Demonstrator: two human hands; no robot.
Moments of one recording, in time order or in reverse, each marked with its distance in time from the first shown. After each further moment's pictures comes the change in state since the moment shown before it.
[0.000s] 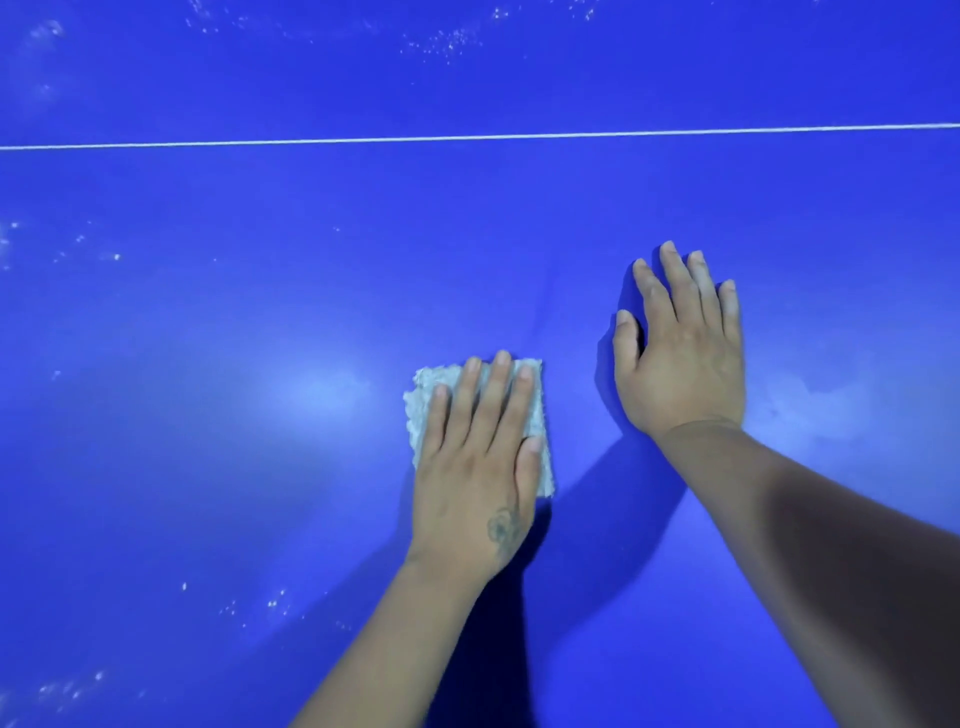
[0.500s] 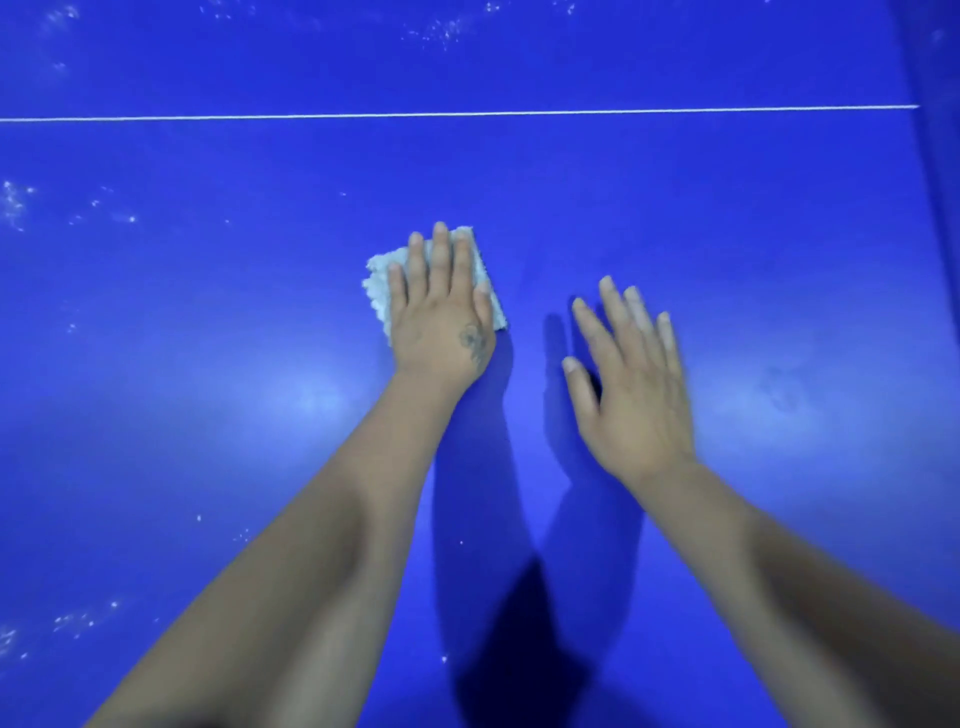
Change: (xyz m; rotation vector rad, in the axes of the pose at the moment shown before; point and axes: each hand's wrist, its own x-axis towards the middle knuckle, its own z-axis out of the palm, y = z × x) left_hand 0.082 -0.040 -0.005 -0.030 0.014 -0.195; right_hand -0.097 -0.019 -0.023 0.118 0.000 -0.142
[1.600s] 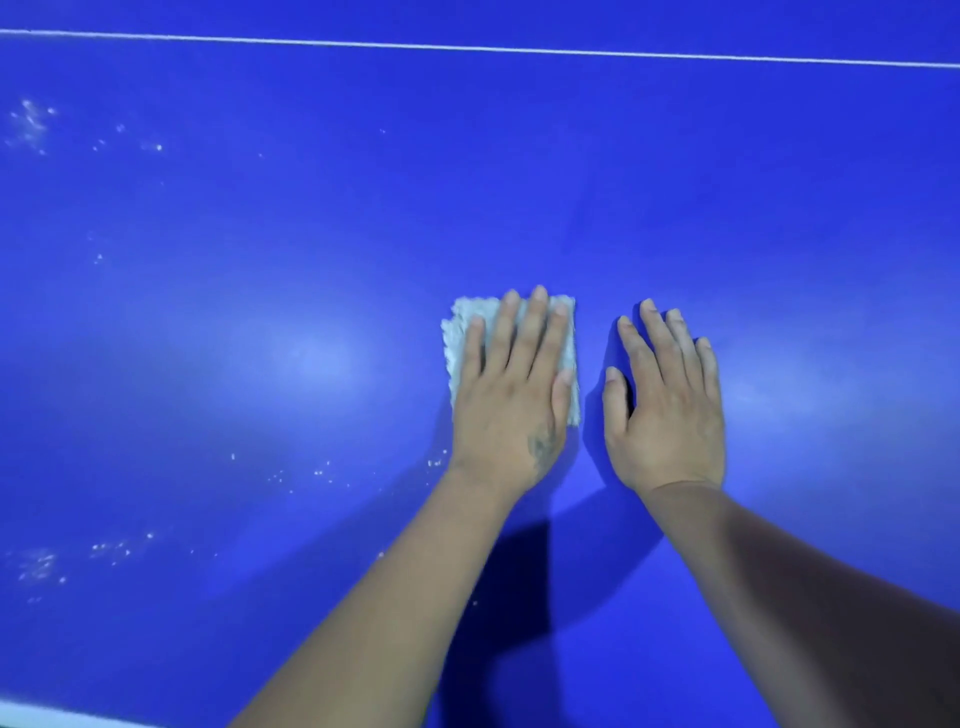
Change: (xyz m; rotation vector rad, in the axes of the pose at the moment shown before) left_hand -0.129 0.019 0.009 0.011 -0.016 0.209; right_hand -0.054 -0.019 0.018 -0.066 -0.027 0.107
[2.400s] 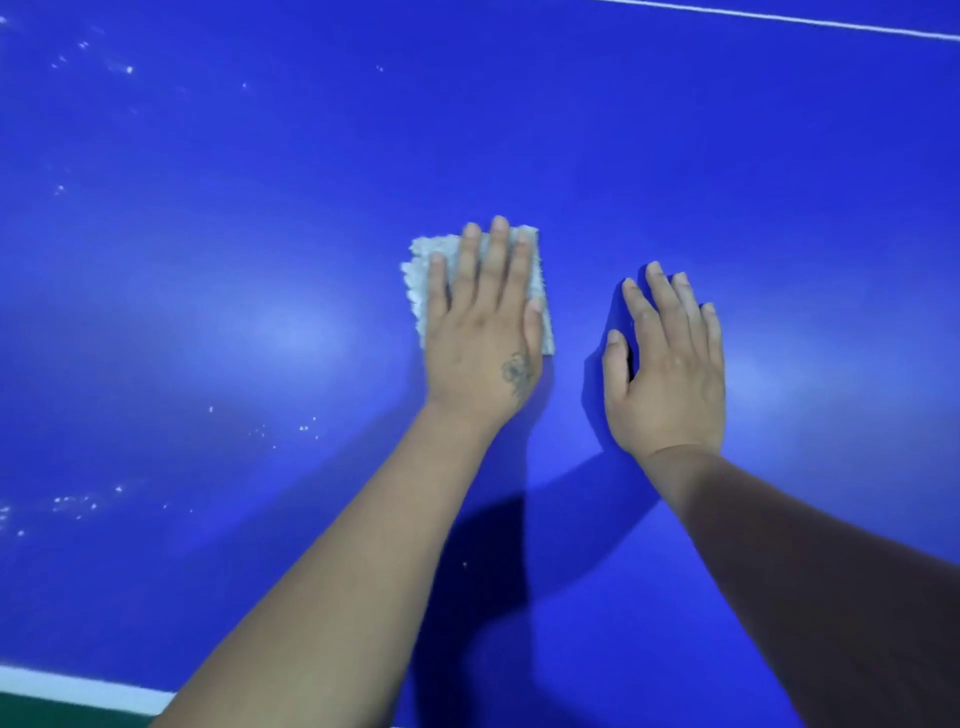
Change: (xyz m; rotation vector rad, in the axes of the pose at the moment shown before) left_hand 0.012 -0.025 0.002 -0.002 0.097 -0.128; right_hand -0.002 -0.001 0.002 -0.012 0.016 -0.024
